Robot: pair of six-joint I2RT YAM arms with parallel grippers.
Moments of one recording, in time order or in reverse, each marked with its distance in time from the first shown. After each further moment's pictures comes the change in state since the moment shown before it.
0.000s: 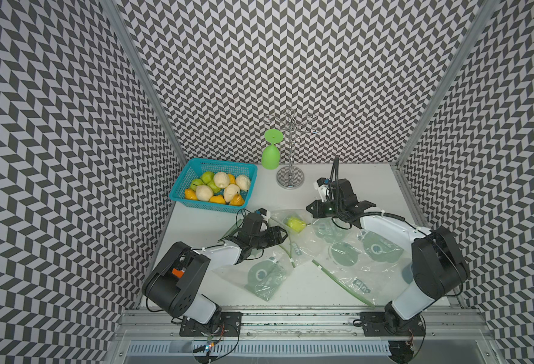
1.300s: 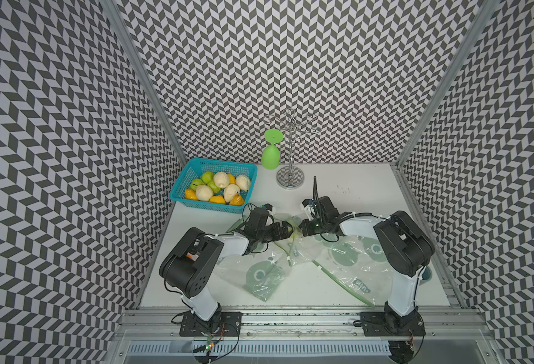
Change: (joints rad) left arm -0.001 0.168 0.119 0.027 0.001 0.074; right arm 0.071 0.269 -0.071 0.143 -0.061 -0.026
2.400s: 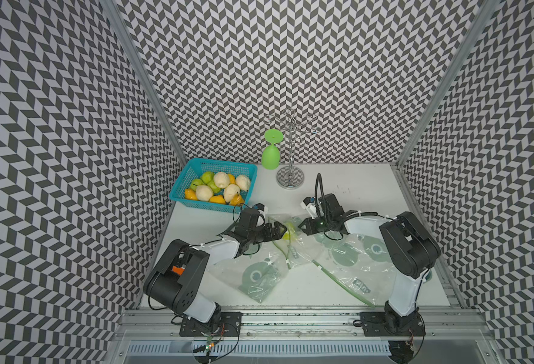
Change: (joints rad) left arm 0.071 -0.144 -0.062 -0.100 0.003 0.084; right arm -0.050 -0.051 -0.006 -0.011 -0.146 -0.054
